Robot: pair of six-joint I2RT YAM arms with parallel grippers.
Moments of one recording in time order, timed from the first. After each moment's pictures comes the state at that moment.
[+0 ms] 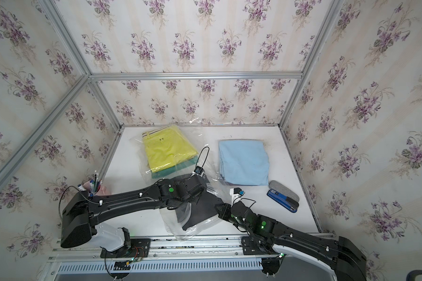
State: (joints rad) left arm -1.09 1.53 1.14 -0.72 -0.42 -0.54; right arm 1.07 0.61 0.11 -0.07 0.12 1.25
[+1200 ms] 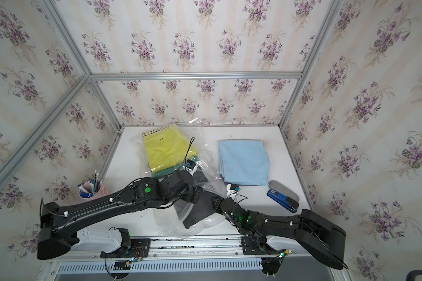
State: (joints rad) left arm -1.08 1.29 1.19 -0.79 -0.33 -0.53; right arm 1.05 1.12 0.15 0.39 0.30 1.21
